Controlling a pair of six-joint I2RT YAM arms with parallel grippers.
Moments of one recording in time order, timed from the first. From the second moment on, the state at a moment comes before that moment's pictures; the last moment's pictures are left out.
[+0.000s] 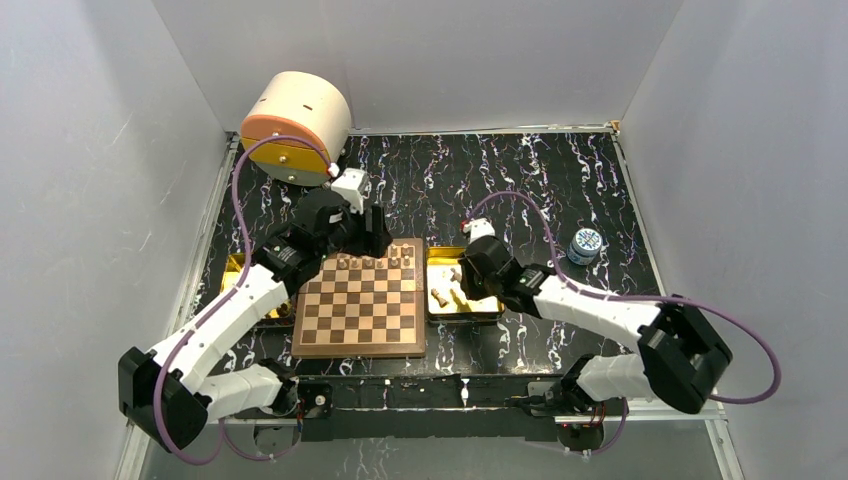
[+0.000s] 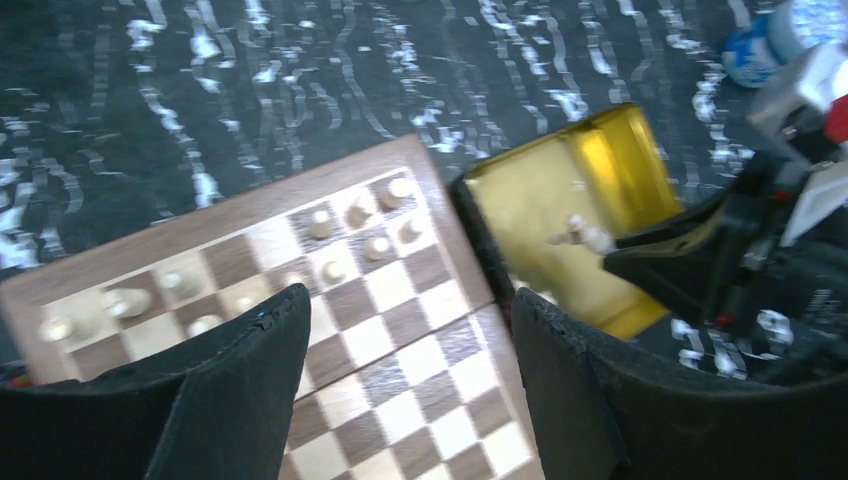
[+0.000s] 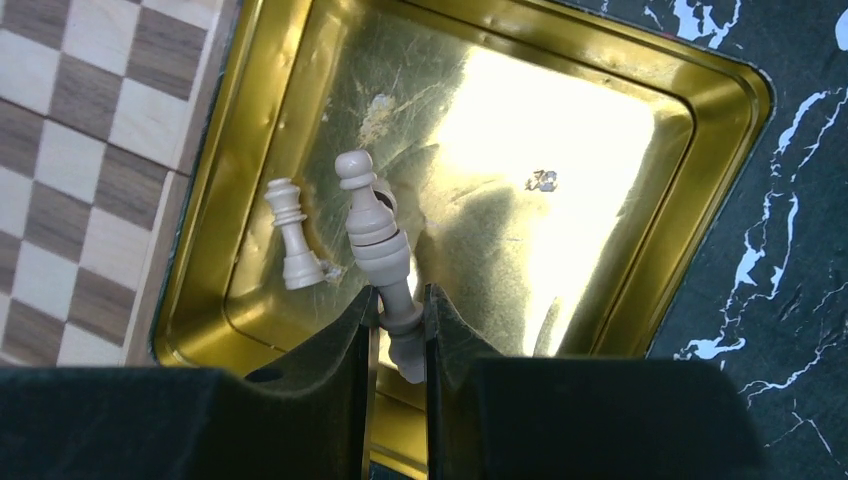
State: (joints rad) left arm -0.58 1.11 0.95 -0.40 -0.04 -0.27; right arm 0.85 1.31 0.71 -0.24 0.20 0.42
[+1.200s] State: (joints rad) left arm -0.59 1.52 1.13 -0.25 0.64 -0.70; right arm 0.85 0.95 0.53 0.10 0.01 0.28
